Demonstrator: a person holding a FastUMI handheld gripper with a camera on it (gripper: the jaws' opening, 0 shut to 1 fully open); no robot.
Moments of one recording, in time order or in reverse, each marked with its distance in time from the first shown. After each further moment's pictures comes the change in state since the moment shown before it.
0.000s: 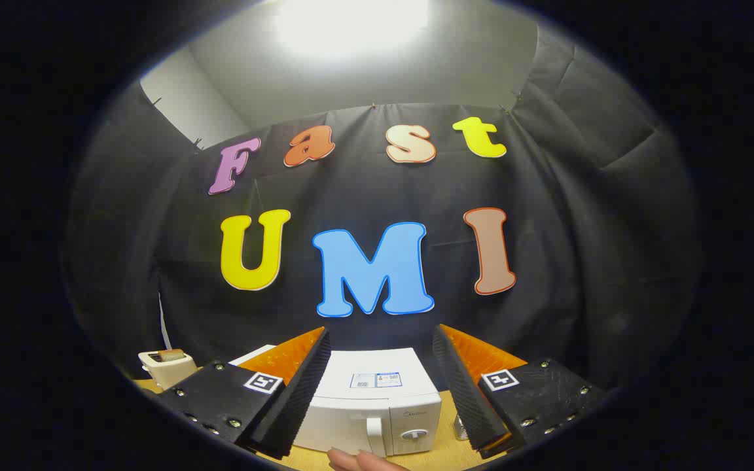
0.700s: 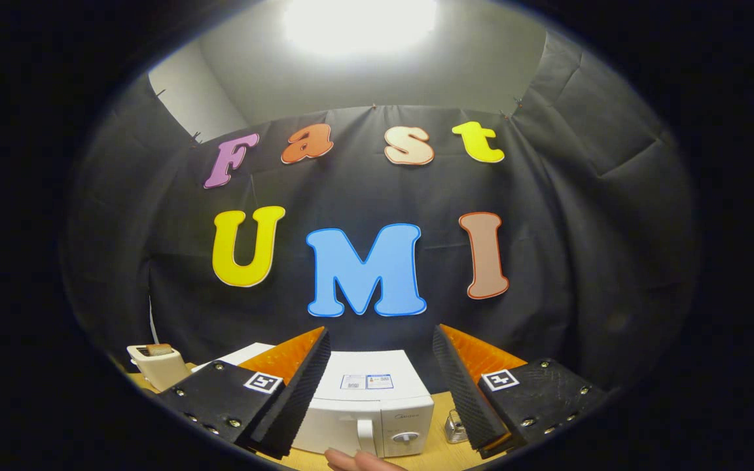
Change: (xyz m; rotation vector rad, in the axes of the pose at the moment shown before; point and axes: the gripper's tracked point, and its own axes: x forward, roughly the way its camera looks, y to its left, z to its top) arm 0.009 -0.003 -0.009 -0.030 0.002 -0.021
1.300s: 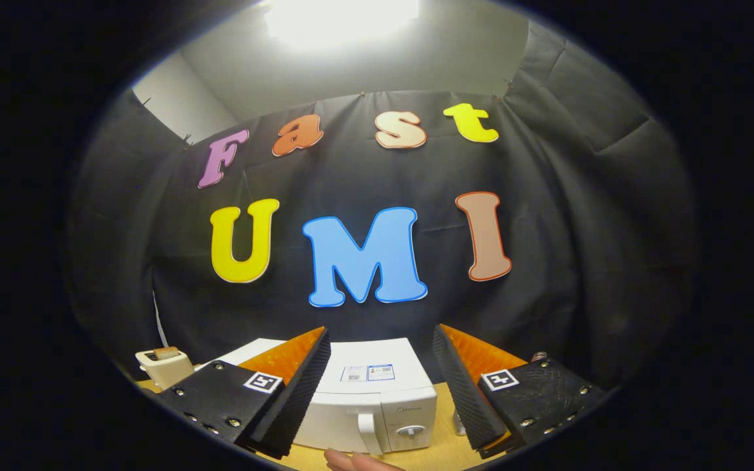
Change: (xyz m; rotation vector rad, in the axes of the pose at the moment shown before) arm 0.002 -0.011 -0.007 0.094 0.039 0.004
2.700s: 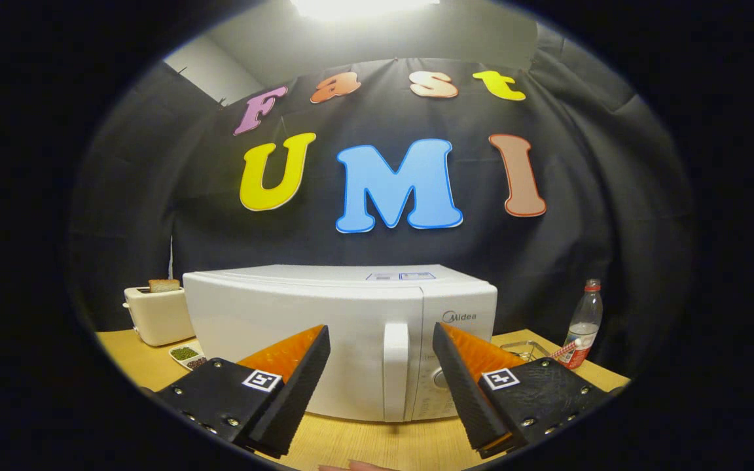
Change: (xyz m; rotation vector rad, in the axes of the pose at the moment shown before) arm 0.003 0.018 -0.199 -0.085 0.148 0.110
